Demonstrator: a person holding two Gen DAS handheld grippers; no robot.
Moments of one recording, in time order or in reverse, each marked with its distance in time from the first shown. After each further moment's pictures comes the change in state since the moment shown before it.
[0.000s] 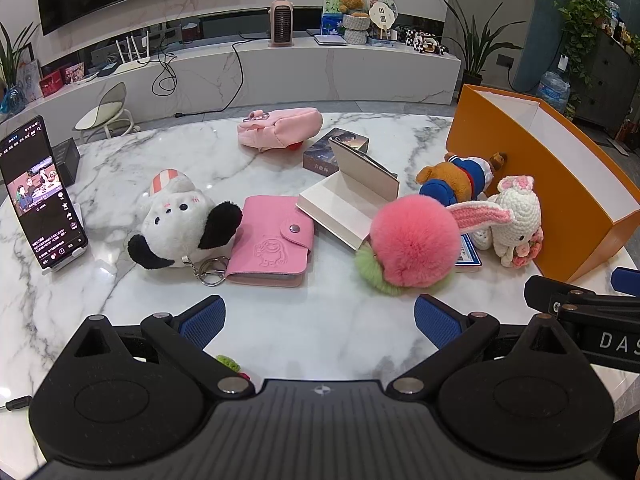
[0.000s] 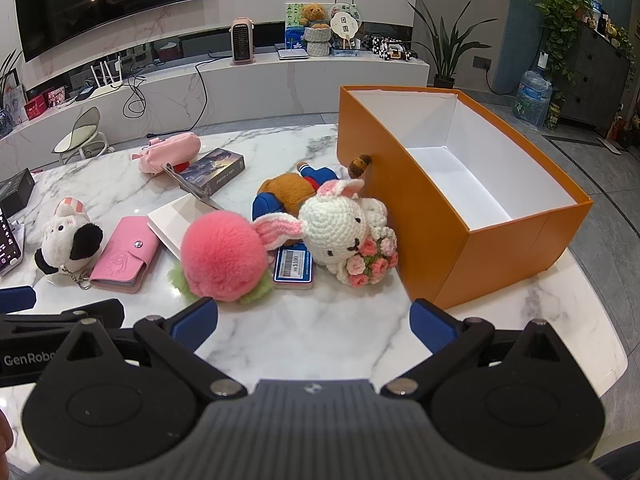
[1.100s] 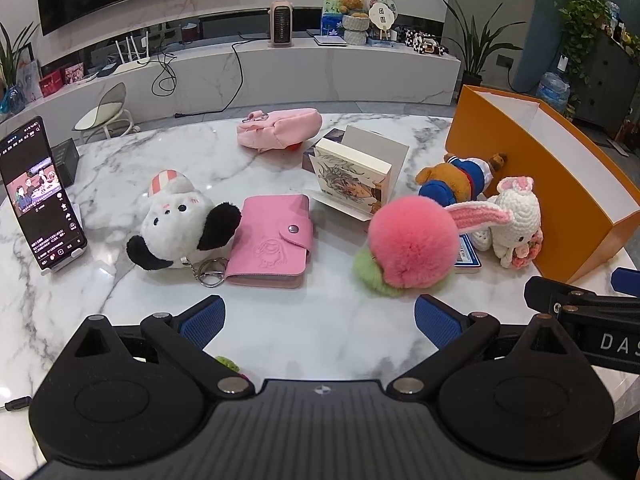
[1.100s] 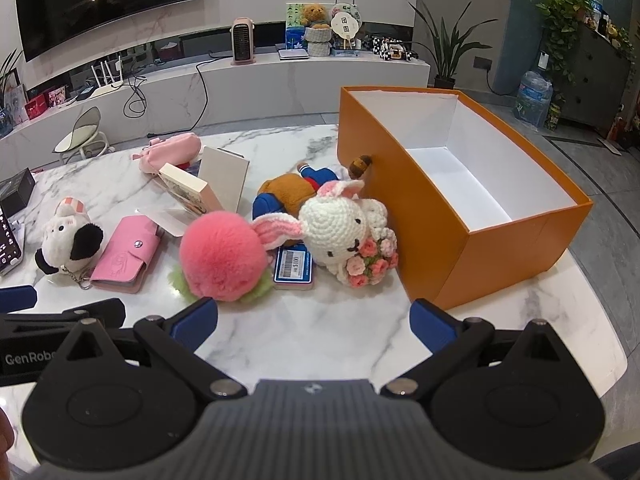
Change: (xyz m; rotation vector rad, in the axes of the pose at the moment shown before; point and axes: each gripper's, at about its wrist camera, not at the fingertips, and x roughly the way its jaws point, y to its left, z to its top) left arm 0.001 0.000 0.002 0.000 0.003 -0.003; right arm 0.000 0.000 0.000 -0.003 0.000 0.001
